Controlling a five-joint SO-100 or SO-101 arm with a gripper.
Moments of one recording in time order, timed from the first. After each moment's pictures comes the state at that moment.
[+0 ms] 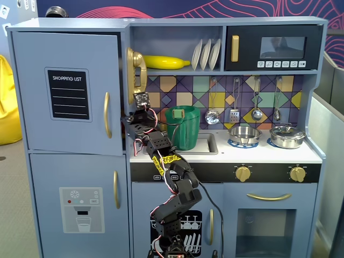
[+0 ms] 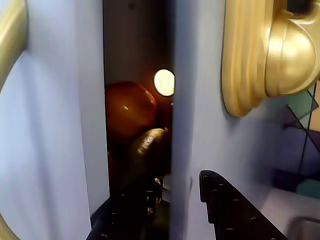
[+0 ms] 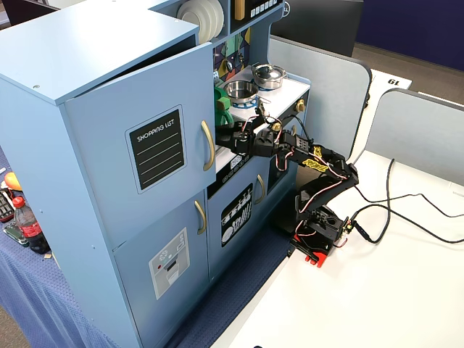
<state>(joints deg) -34.2 134.6 107.8 17.1 -95.9</state>
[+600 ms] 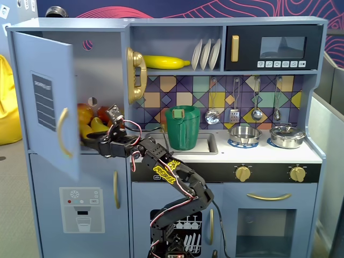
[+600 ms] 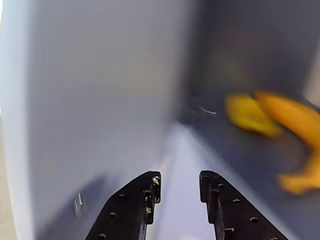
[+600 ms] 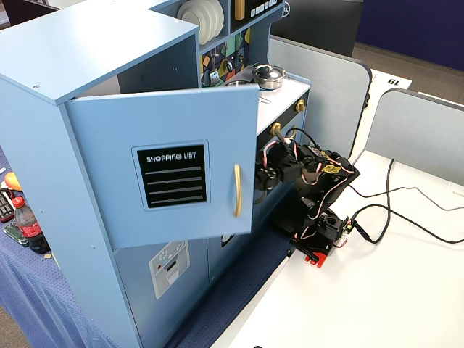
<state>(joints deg) -65.9 142.4 111.6 27.9 -104.5</state>
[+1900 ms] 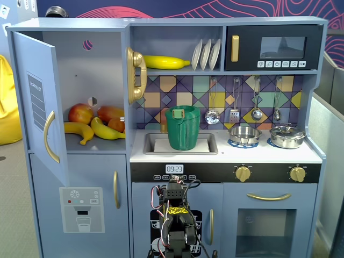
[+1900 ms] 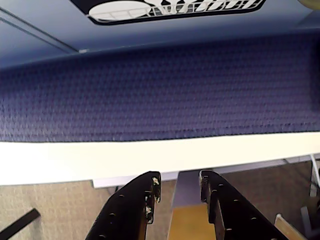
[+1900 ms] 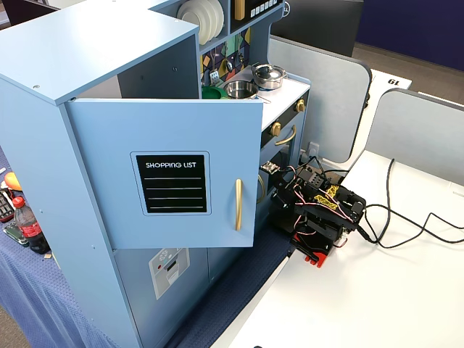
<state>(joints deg) -3.7 182.5 171.8 76.9 -85.9</state>
